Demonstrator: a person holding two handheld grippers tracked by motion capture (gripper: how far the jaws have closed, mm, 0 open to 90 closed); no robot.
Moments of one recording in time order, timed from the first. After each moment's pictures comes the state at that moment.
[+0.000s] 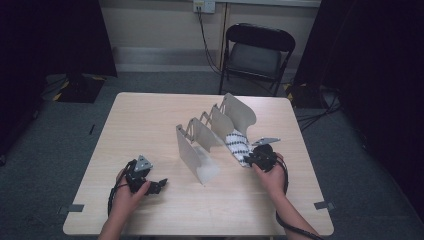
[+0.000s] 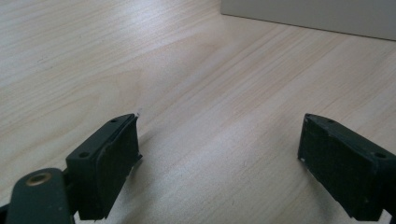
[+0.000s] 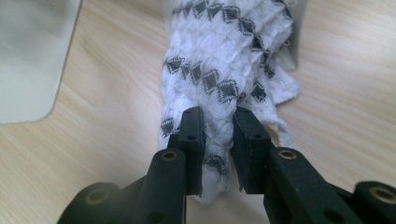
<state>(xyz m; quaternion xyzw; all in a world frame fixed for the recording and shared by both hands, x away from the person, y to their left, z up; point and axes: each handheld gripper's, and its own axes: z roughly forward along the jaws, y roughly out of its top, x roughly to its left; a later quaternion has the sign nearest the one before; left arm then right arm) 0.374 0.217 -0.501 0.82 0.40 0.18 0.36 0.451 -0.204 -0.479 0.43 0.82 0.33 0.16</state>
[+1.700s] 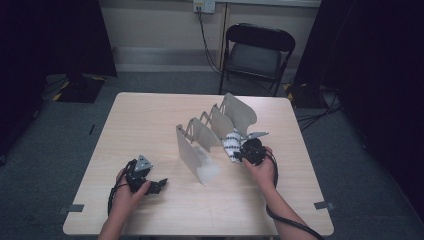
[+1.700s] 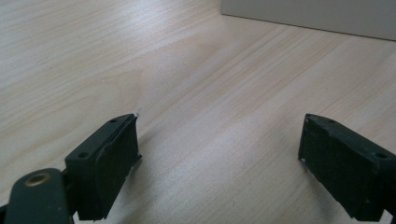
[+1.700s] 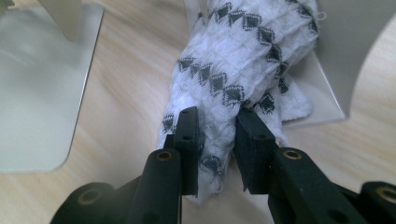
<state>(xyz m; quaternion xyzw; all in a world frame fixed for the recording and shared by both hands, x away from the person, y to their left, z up) 0.374 0.216 -0.501 0.82 0.40 0.18 0.36 0.472 -0.174 -0.479 0.42 0.83 0.33 0.15</state>
